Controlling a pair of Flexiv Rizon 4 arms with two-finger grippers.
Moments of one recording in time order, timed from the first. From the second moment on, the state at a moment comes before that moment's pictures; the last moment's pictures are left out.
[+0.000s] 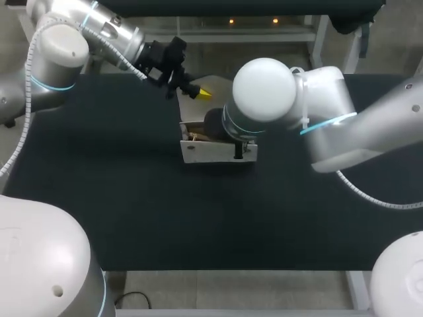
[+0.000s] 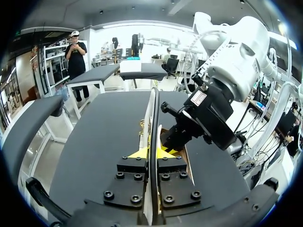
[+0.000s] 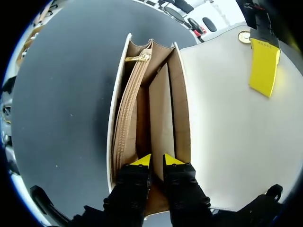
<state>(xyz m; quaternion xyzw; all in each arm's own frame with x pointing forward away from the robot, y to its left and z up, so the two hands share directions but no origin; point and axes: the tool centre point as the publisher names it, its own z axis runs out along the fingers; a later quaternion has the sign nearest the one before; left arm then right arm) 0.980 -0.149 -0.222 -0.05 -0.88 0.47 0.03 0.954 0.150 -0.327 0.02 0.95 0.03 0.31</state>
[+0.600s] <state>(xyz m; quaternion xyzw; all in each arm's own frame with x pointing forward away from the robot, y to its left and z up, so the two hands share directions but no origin) 0.979 -0.153 -0.225 -0.06 -0.88 0.47 0.04 0.956 0.148 -0.335 0.02 0.96 0.03 0.27</state>
